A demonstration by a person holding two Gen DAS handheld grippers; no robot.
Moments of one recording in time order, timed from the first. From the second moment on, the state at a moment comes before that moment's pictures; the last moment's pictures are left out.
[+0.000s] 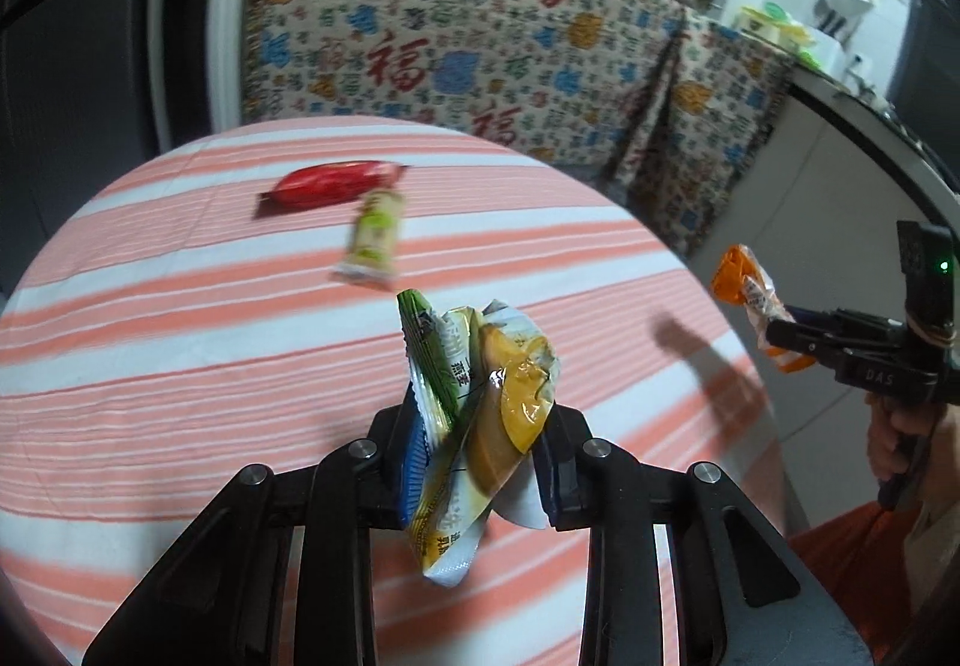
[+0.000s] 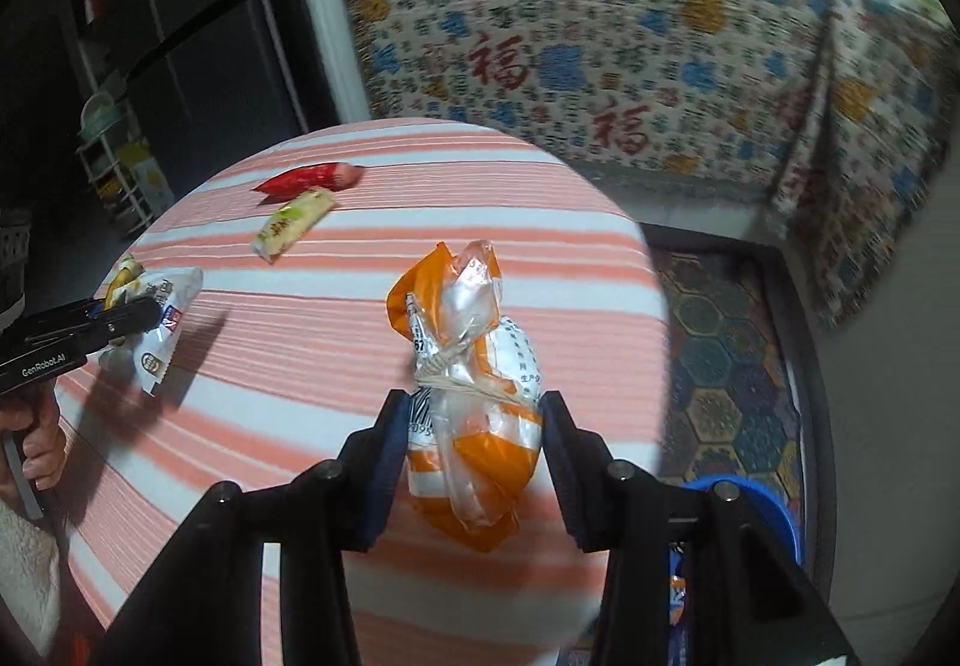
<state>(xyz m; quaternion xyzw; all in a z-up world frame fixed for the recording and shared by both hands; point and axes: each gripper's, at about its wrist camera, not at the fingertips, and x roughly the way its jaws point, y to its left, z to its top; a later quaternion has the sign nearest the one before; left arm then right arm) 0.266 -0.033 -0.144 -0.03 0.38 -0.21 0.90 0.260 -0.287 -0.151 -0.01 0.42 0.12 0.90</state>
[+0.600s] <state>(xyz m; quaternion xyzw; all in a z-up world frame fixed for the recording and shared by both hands) 0.214 -0.297 -0.130 0.01 0.39 -0.40 0.83 0.170 -0.481 -0.174 0.07 0.42 -0.08 0.90</state>
